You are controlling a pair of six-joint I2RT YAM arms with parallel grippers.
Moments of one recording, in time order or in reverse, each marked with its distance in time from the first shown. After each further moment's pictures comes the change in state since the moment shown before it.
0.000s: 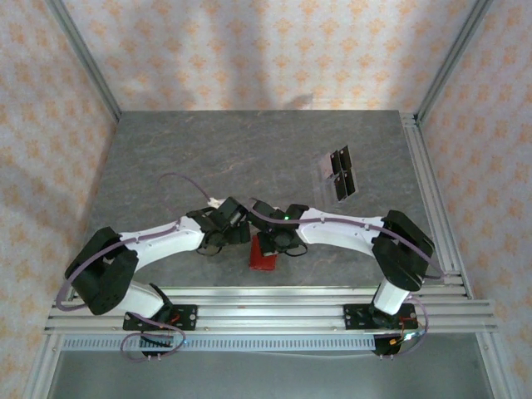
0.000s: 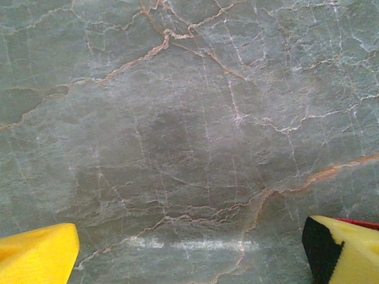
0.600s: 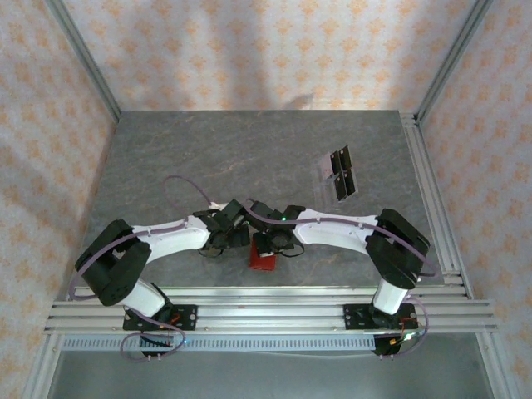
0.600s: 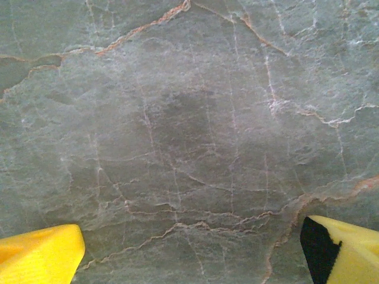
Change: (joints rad) left arm -0.003 0.070 -0.010 0.014 0.001 -0.034; right arm 0.000 0.035 -0.002 0.059 -0.054 0.003
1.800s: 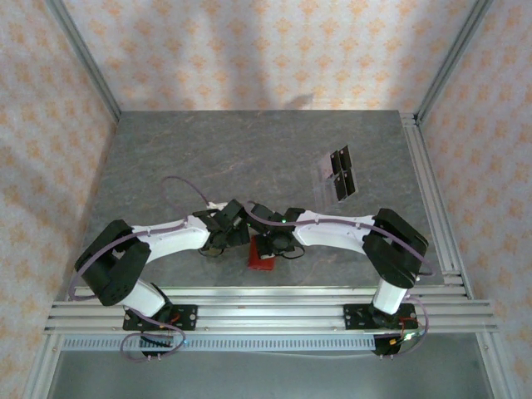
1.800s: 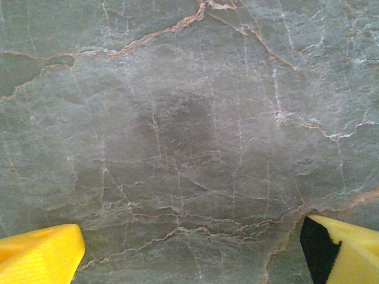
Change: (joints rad) left arm 0.003 -0.001 0.002 0.001 -0.013 -0.056; right arm 0.000 0.007 -0.032 0.029 -0.007 0.016
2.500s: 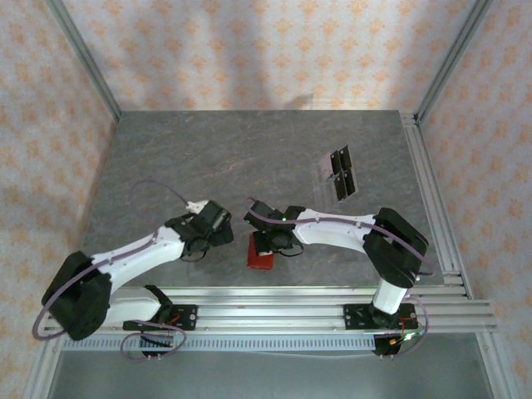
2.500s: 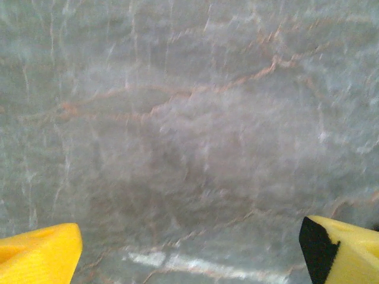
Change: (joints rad) left arm 0.073 -0.318 -0.135 -0.082 -0.050 0.058; right arm -0.010 0.000 0.013 0.030 0.003 0.000
